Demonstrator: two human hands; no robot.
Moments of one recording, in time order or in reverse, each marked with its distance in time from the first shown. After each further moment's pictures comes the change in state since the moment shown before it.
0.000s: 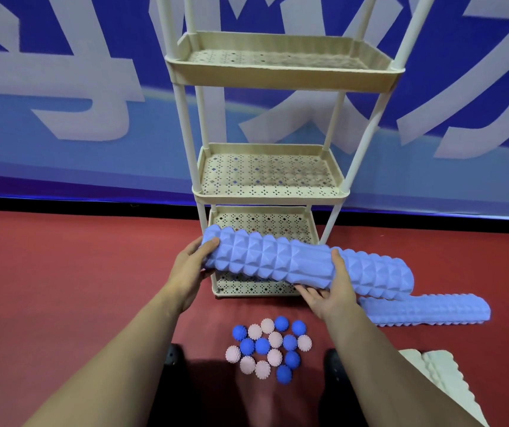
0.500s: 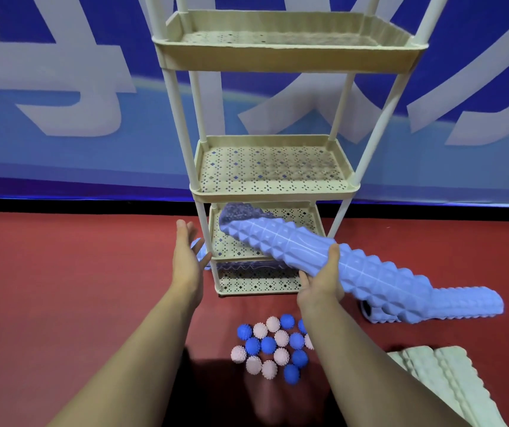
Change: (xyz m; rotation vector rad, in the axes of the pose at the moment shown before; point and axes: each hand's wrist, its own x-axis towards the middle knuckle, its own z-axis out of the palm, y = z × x) left_hand 0.014 0.010 0.017 -0.180 0.255 0.028; right_hand 0.024 0.038 0.042 0.262 0.248 -0.293
